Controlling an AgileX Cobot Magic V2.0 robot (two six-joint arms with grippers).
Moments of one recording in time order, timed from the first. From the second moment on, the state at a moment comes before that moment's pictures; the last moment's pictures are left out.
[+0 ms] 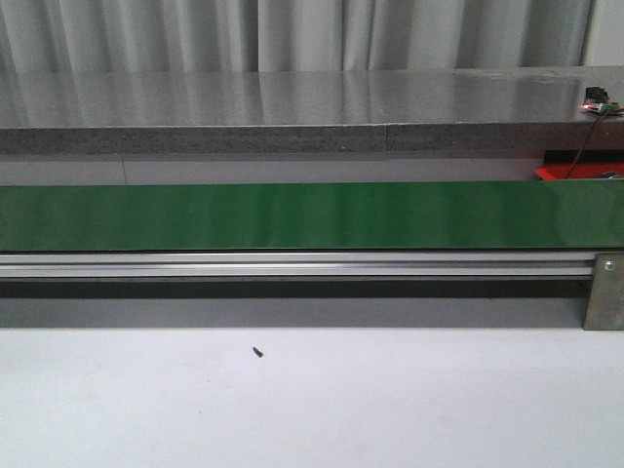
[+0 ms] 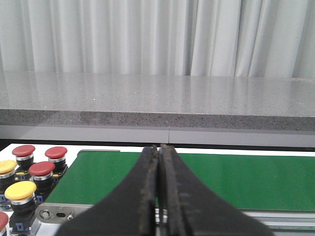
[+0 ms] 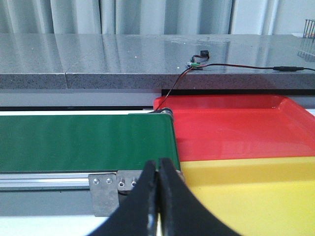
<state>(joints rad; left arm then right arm) -0.03 -0.01 0.01 -0.05 -0.01 0.00 -0.05 -0.01 0.03 -0.12 0.07 0.16</state>
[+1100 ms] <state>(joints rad) 0.08 0.31 -0.36 -0.10 0.30 0.00 -0.05 -0.01 0.03 -0.12 0.07 0.16</state>
